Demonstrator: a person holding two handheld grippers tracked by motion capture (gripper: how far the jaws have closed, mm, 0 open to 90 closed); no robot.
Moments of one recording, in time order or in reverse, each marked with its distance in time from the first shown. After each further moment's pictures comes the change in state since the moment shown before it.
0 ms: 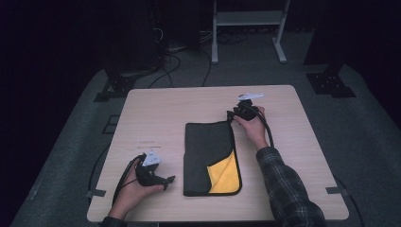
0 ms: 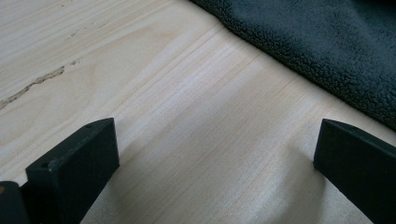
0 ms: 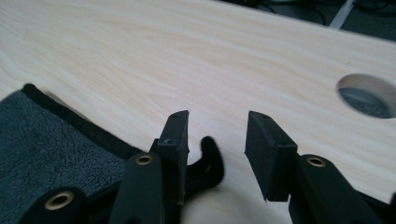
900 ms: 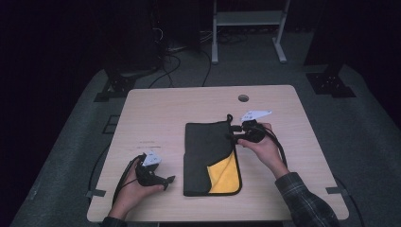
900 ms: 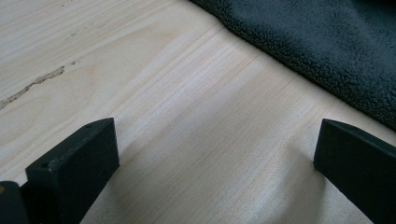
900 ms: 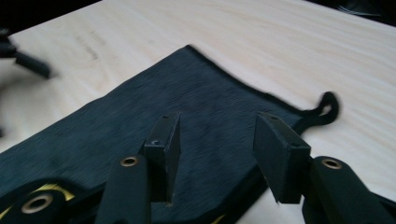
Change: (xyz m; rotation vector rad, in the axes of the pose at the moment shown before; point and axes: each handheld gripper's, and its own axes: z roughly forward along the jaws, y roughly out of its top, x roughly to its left) left arm 0.000 0.000 0.000 0.000 0.001 0.002; right arm 0.063 -0.032 -0.085 0.008 0.236 -0.147
